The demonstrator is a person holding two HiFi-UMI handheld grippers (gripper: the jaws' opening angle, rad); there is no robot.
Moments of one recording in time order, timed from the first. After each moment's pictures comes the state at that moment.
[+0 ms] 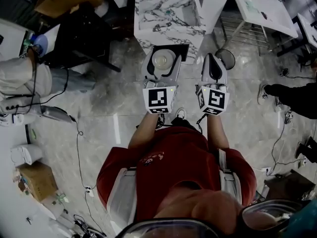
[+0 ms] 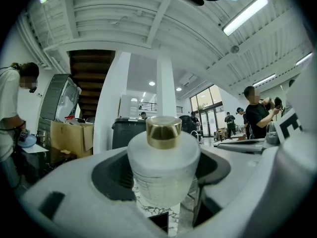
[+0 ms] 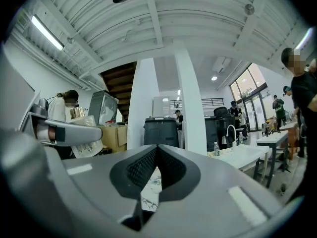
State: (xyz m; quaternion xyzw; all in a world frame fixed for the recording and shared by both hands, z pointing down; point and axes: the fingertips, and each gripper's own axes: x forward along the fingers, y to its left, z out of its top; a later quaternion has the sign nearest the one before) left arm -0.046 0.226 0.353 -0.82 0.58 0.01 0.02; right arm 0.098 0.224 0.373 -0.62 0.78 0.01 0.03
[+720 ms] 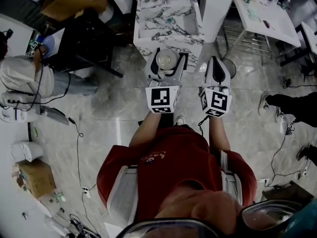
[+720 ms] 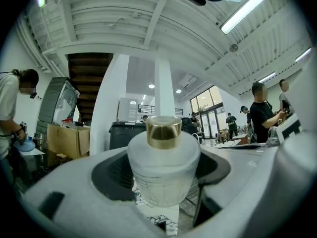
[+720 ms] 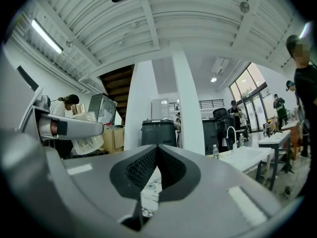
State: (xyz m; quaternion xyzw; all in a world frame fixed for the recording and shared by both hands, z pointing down) left arm 0.004 0.193 0.339 -0.81 0.58 0.02 0.03; right arm 0.151 0.191 0.368 -0.62 0.78 0.02 0.04
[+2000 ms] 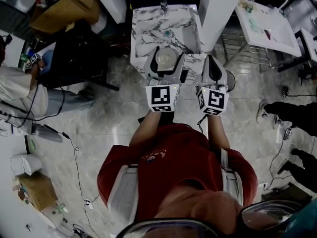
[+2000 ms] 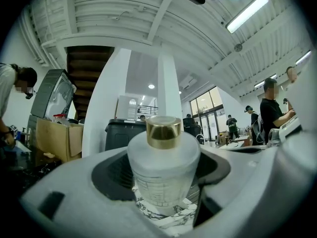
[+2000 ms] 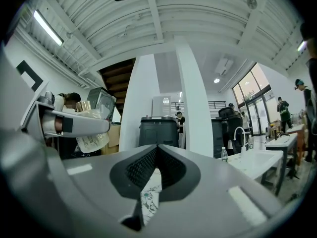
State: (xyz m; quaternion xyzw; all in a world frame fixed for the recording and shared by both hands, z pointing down) left arm -0.024 0.041 0.350 -0.82 0.57 0.04 0.03; right arm 0.110 0.044 0.381 -0.62 0.78 0.03 0.03
